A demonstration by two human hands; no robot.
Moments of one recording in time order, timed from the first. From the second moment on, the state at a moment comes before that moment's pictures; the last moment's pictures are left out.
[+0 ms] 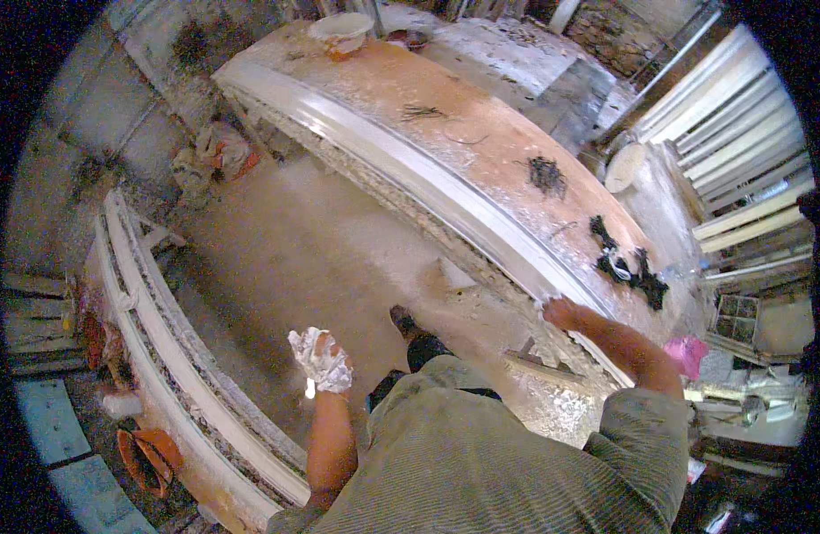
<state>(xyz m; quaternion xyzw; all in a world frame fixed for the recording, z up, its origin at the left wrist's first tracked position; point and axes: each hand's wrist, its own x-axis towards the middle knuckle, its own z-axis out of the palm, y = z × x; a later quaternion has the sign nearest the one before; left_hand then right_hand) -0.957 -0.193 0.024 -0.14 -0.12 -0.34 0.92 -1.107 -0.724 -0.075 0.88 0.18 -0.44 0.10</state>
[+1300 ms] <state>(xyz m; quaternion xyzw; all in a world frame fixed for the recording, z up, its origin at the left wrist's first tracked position) -1.064 -0.331 -0.046 0.15 0.15 -0.07 0.97 -0.922 -0.651 -0.038 0.98 0.18 -0.12 -0.03</state>
